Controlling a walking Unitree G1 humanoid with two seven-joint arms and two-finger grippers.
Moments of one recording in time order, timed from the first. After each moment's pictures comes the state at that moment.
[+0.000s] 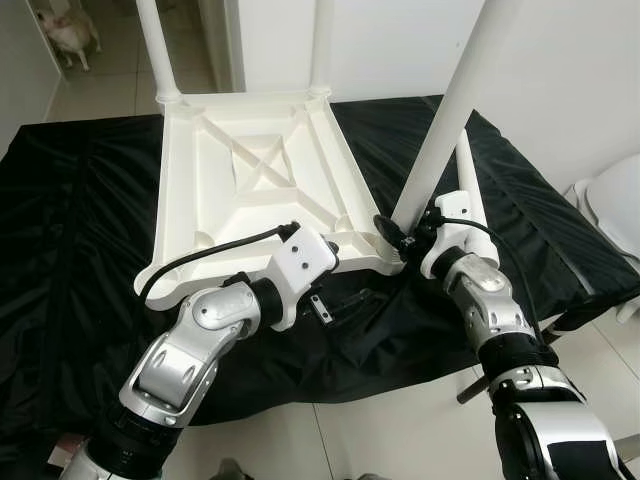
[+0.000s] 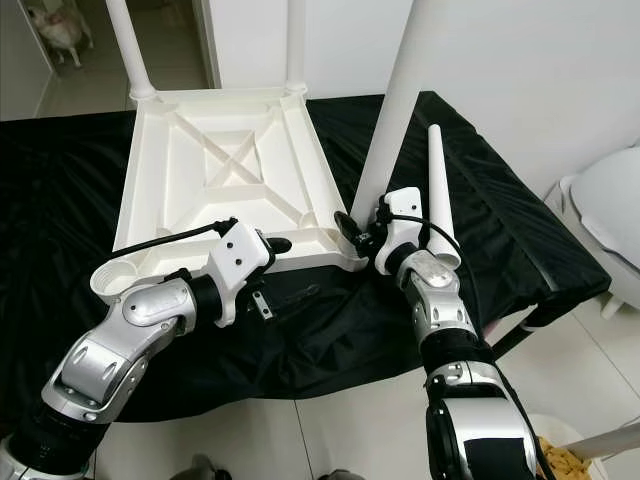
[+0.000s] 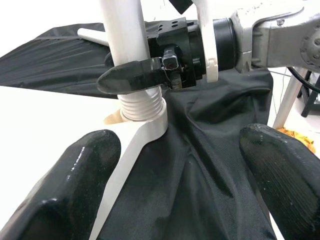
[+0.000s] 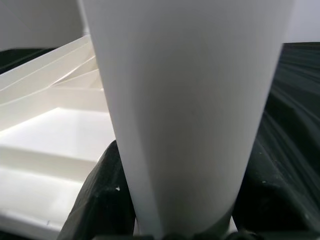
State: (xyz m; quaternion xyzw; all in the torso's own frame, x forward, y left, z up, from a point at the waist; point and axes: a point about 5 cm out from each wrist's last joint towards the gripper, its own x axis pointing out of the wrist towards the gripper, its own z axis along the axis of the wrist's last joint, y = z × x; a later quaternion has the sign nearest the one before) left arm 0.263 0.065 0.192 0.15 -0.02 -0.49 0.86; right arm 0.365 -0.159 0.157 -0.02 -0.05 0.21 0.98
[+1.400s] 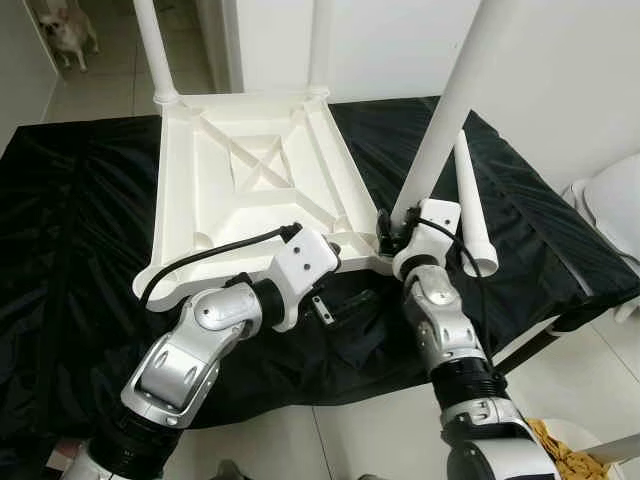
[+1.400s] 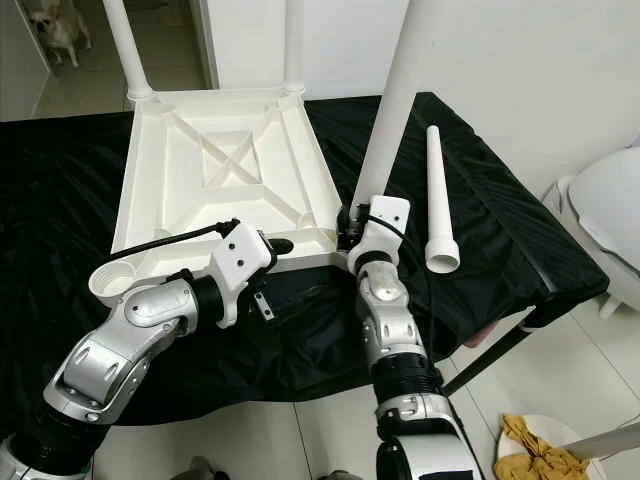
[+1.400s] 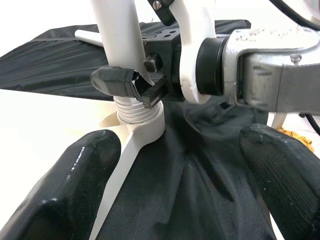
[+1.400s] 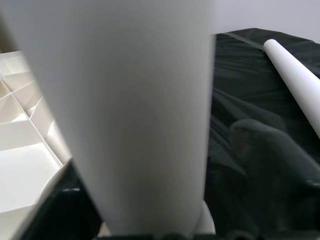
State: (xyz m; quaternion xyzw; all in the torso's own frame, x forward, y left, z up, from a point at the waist) left arm 0.263 0.063 0.192 0.15 -0.03 -0.49 0.86; right arm 0.355 -0.135 0.156 0.03 -0.05 0.00 1.00
